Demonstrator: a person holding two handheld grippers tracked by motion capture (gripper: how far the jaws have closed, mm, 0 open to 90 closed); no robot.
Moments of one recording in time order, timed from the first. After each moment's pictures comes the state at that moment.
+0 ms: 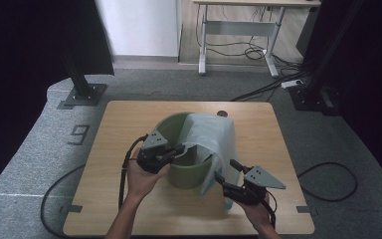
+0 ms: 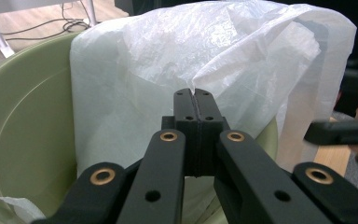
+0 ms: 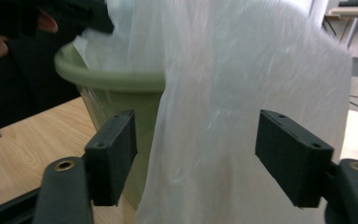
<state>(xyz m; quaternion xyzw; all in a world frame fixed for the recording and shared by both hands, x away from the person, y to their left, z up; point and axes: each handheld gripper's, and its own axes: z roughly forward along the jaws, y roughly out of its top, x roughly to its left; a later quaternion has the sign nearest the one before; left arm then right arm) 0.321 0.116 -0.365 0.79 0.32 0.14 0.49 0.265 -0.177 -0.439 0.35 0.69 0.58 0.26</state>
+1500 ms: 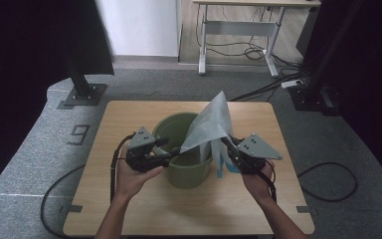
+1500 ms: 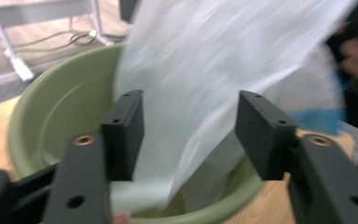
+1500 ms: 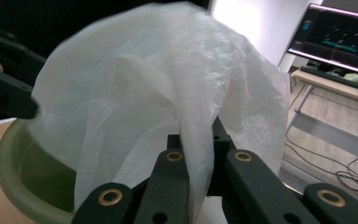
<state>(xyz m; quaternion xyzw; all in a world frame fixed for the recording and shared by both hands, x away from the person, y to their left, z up) 0.311 0.136 -0.350 0.78 0.31 0.15 0.52 0.304 -0.158 -0.353 0.28 0.71 0.54 0.36</state>
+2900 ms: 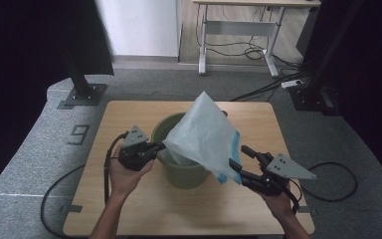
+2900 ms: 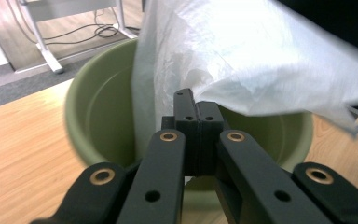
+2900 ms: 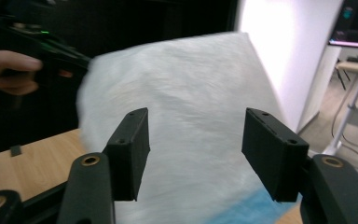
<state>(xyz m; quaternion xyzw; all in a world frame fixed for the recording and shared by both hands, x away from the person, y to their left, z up) 0.316 0.162 -0.351 0.78 0.35 0.19 0.48 0.267 -0.217 -0.374 0.28 0.69 0.61 0.27</state>
